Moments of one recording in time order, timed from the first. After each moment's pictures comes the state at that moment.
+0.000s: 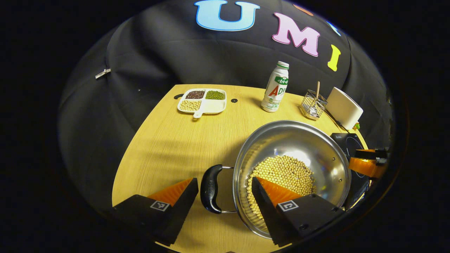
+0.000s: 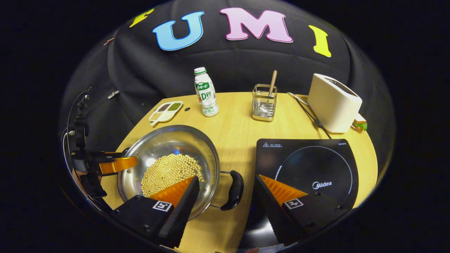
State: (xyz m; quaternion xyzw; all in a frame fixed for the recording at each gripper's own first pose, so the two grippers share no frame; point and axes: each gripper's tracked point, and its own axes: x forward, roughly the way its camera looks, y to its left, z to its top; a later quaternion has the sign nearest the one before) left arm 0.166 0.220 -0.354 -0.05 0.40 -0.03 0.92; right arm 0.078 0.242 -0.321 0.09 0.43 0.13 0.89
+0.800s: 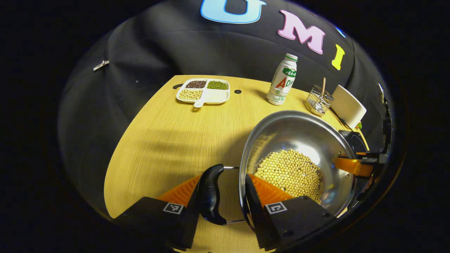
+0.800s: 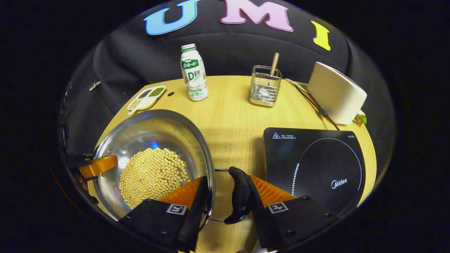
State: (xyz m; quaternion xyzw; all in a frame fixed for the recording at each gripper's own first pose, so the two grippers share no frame) left arm 0.170 0.226 -0.382 -0.08 0.41 -0.02 0.91; right arm 0.097 0.253 -0.372 0.03 0.47 0.09 0.88
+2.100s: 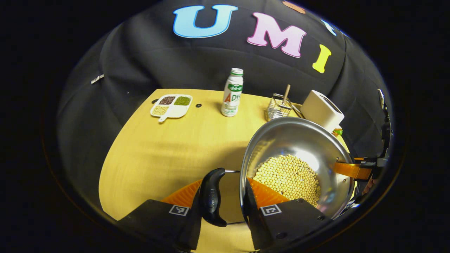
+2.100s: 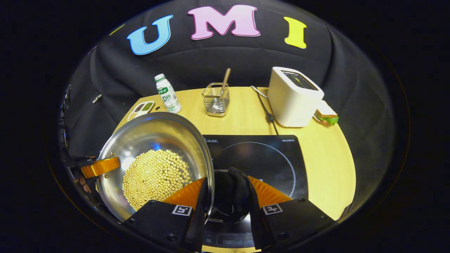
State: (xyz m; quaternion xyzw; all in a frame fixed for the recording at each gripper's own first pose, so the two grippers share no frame) left arm 0.146 0.058 -0.279 -0.07 0.40 -0.04 0.91; right arm 0.075 0.077 -0.291 0.06 0.48 0.07 0.87
